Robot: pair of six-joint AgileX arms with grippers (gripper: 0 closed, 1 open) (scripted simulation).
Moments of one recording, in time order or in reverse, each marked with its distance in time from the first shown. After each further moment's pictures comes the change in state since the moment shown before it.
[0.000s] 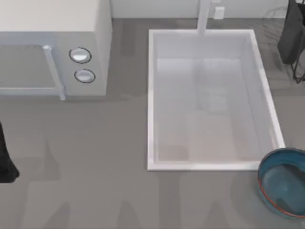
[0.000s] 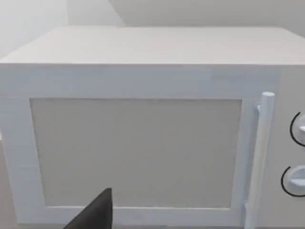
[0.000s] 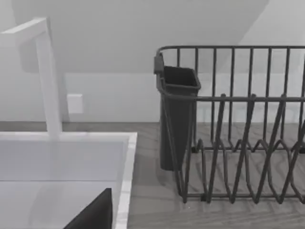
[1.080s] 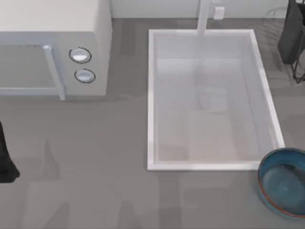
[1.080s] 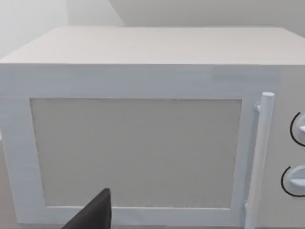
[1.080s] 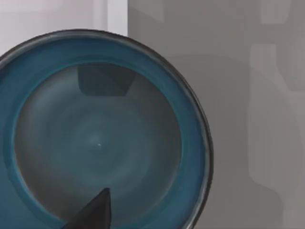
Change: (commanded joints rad) left arm 0.000 0.000 0.000 0.000 0.000 0.000; right arm 0.045 1.098 0.794 -0.923 -0.005 0.051
